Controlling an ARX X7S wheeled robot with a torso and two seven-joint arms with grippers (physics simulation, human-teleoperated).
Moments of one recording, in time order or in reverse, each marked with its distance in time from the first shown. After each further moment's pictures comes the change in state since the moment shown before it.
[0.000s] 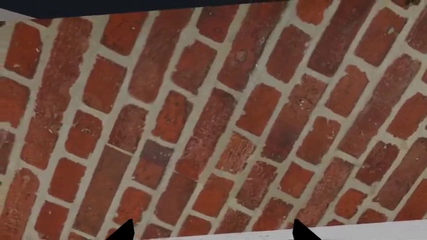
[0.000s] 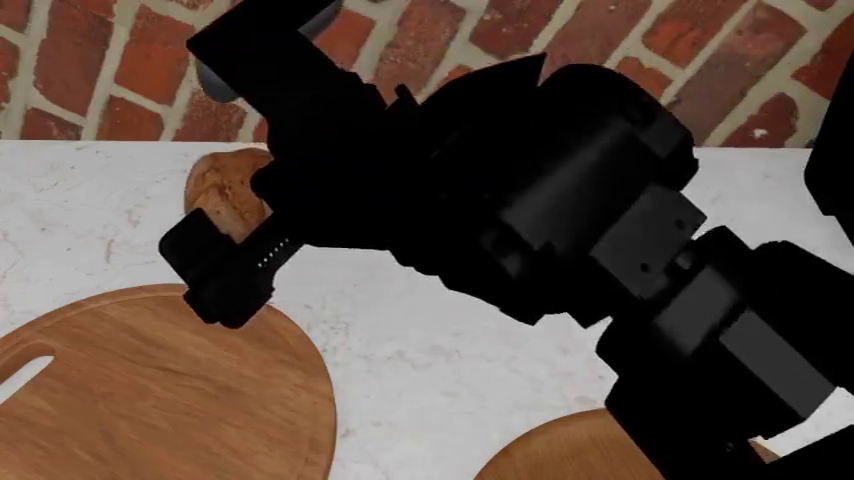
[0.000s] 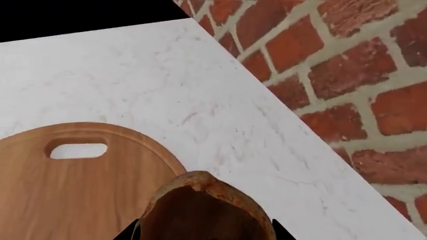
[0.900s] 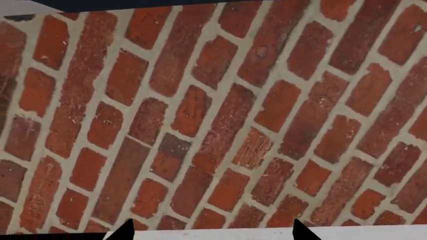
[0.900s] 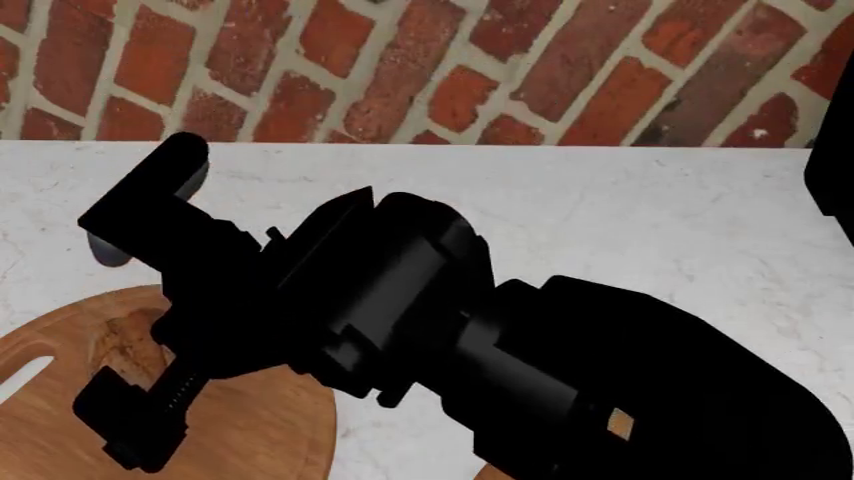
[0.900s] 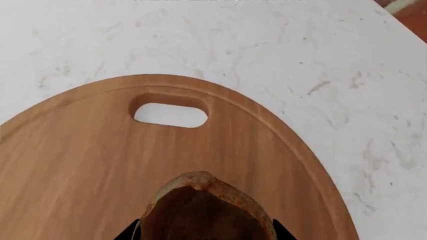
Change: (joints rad) left arm 0.058 -0.060 -0.045 0.014 -0.027 0.030 -0.013; right arm -0.015 -0.212 -0.502 0.254 0.197 -0.367 -0.192
